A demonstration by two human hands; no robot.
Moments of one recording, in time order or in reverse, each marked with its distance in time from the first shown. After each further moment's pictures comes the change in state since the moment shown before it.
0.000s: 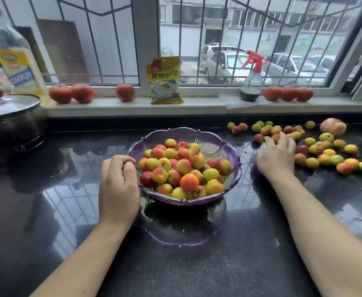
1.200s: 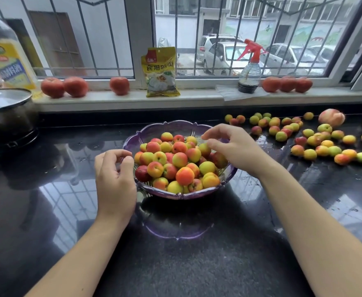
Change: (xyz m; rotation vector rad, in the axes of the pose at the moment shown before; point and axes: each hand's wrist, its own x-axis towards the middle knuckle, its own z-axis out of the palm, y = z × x) left_hand -0.004 0.015 0.000 -0.133 -0.007 -0.111; right_hand -0.067 -0.088 -0.076 0.786 -0.417 -0.423
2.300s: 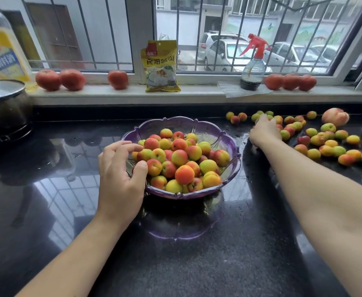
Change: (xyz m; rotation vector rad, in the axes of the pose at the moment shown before) left_hand -0.003 -0.005 0.004 0.115 -0.143 0.188; right_hand 0.084 0.109 -0.043 -0.587 0.335 0.584
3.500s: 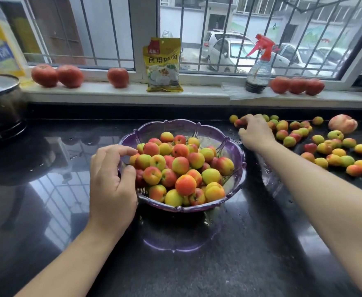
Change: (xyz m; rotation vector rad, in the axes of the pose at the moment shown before) left_hand 0.006 -0.001 0.001 -0.047 0.110 0.059; right_hand 0.003 -0.021 0.009 0.057 -0.054 -0.302
